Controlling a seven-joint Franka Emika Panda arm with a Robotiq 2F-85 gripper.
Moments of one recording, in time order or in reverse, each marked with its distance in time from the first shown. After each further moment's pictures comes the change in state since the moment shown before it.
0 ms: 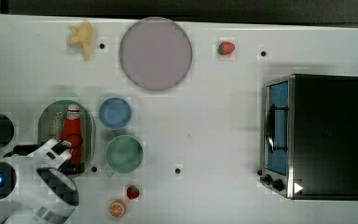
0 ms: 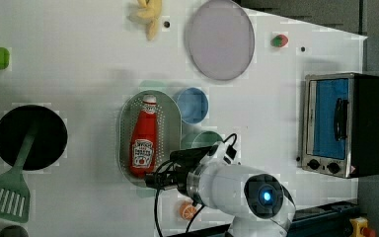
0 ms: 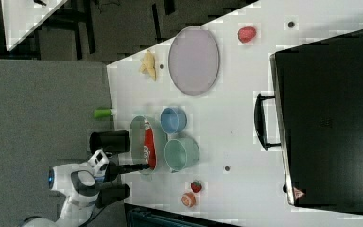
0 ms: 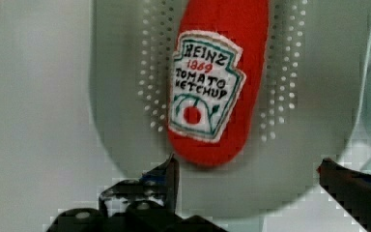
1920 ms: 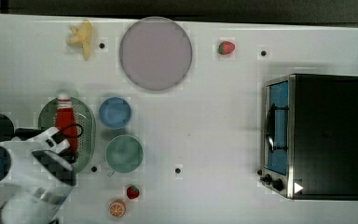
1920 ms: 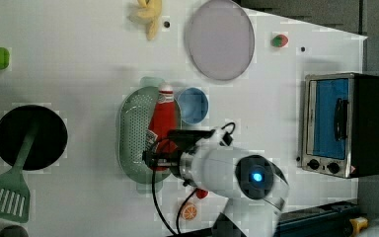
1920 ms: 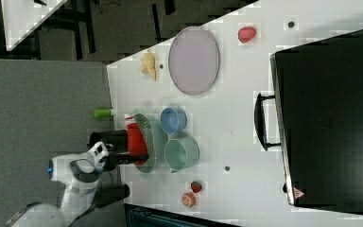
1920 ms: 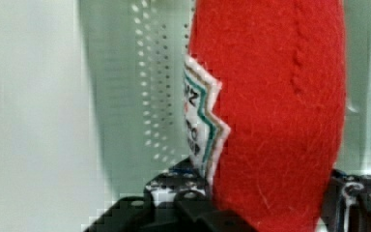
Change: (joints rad) arm 0.023 0.076 -0.029 0.123 -0.097 -0.057 0.208
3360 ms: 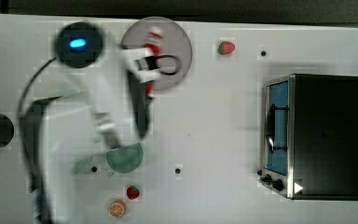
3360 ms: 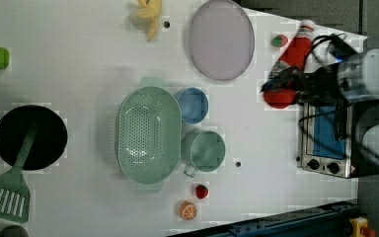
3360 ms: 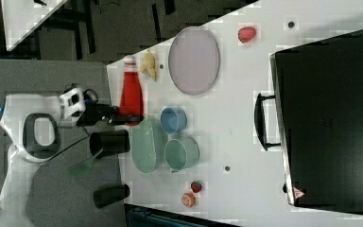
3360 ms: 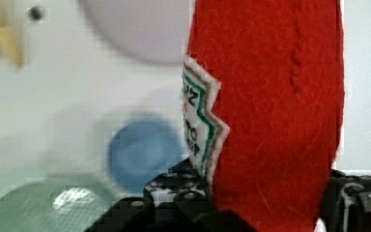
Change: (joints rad) arm -0.155 -0.202 -0.357 0.358 0.259 -0.527 -0.363
